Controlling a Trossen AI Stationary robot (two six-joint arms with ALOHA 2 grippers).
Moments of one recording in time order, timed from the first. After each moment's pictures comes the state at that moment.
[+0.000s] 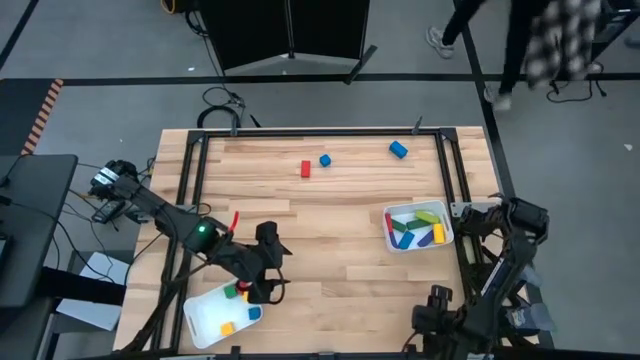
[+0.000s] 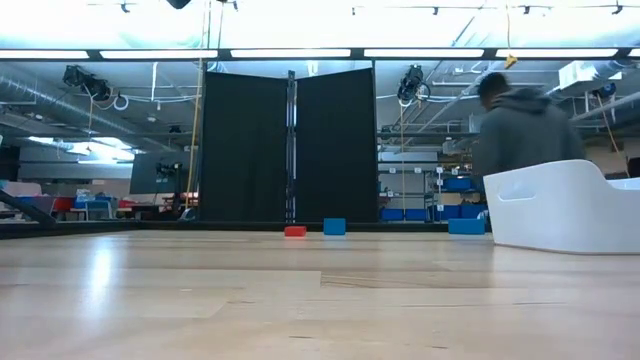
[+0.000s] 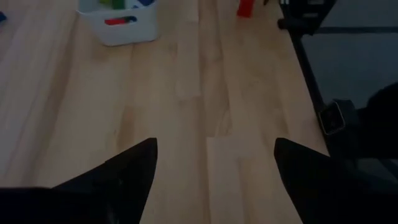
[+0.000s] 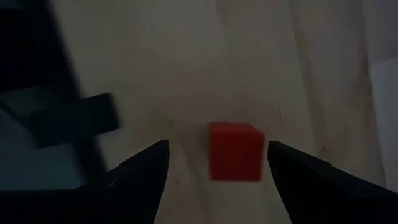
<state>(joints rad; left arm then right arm) -0.54 1.39 1.19 -0.56 -0.34 -0.37 1.10 1.82 1.21 -0.91 0.17 1.38</state>
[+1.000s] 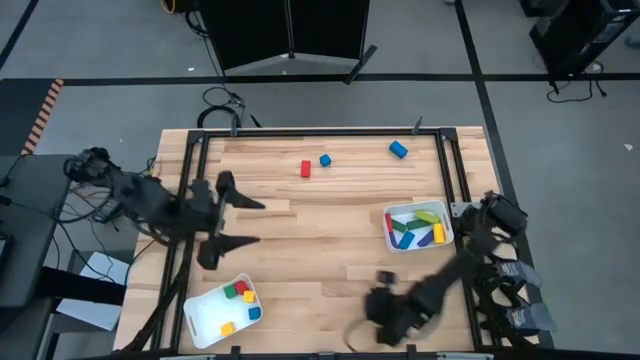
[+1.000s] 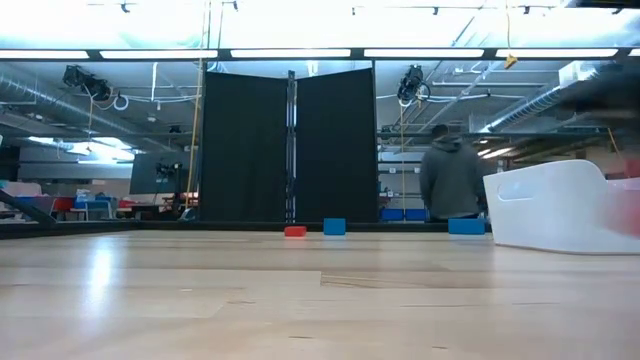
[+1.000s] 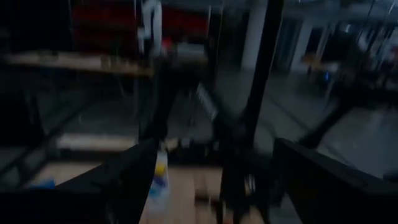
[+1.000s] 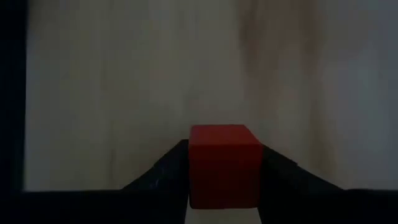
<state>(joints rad) -0.54 0.98 1.19 -0.20 -0.47 -0.12 0.76 1.90 1.19 -0.53 0.35 0.80</state>
